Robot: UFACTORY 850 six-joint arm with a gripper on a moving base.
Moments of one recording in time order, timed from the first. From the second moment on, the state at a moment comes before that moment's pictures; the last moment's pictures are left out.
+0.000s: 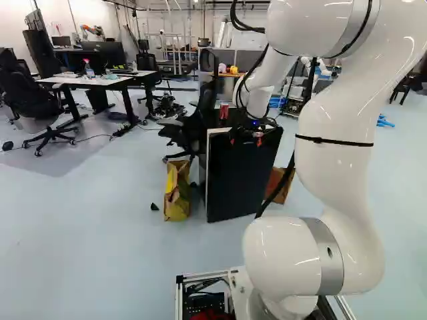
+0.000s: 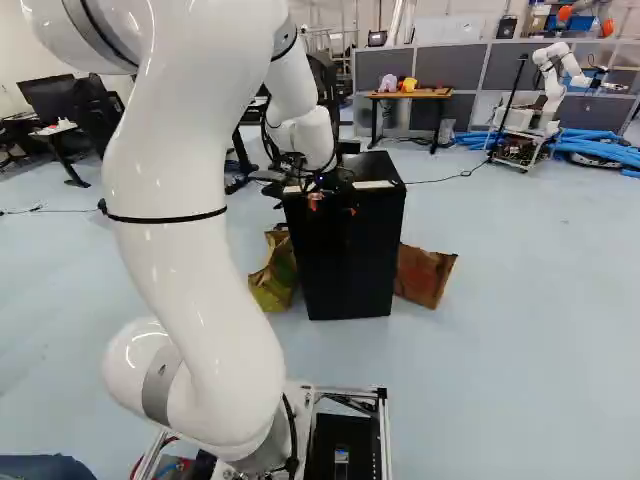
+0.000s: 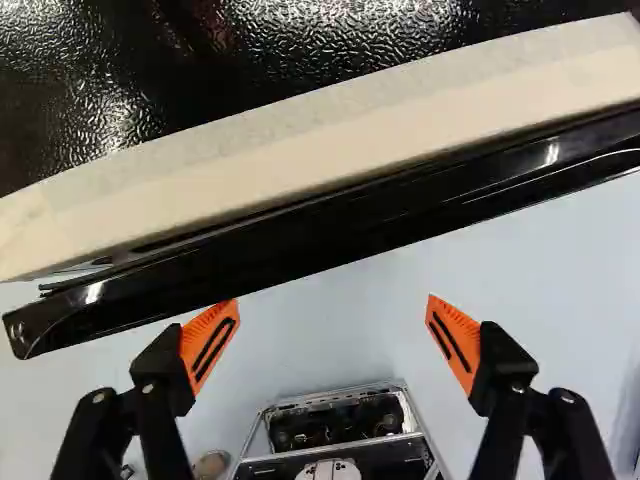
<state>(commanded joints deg) -9.8 -20.9 -60.9 0.8 -19.2 0.0</state>
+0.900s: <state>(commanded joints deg) -9.8 -20.9 -60.9 -0.5 -14.5 0.0</state>
